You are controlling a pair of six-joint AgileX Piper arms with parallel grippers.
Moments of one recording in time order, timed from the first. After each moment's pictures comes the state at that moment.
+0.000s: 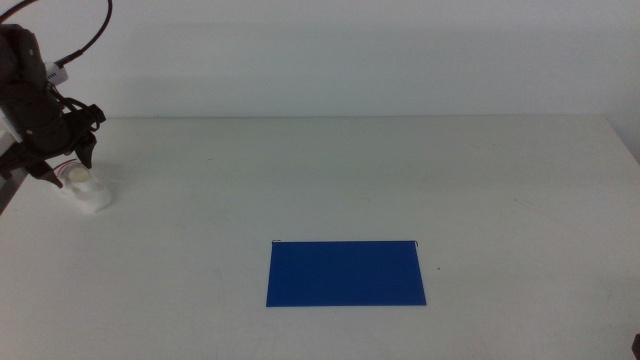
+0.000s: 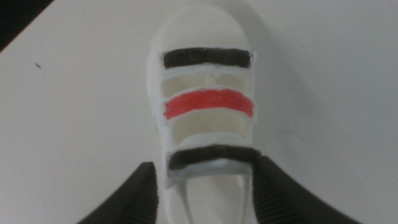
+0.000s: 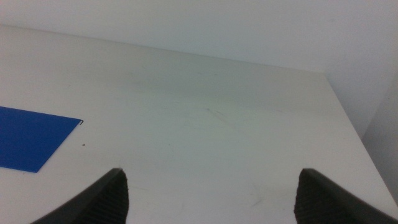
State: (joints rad) left arm 0.16 2.19 -1.82 0.07 0.99 -0.69; right arm 0.08 -0.01 0.03 -0.01 0.24 -0.06
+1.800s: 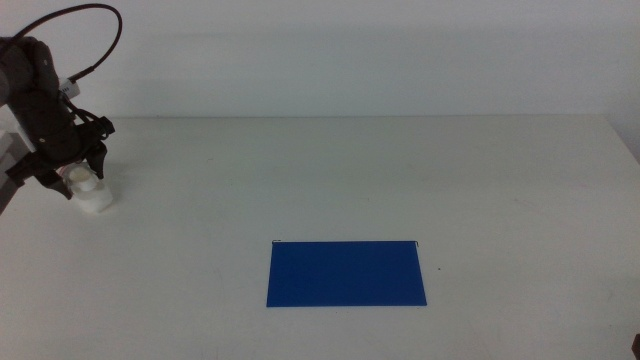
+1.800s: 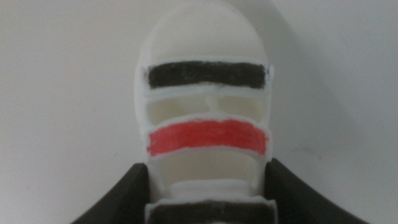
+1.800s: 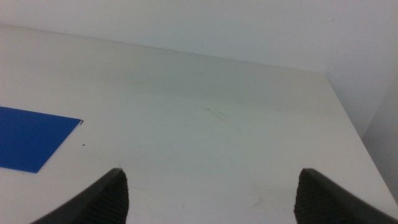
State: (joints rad) left arm 0.16 2.30 -1.93 0.04 1.05 -0.68; right arm 0.08 -0.01 0.03 -0.01 0.24 -0.06
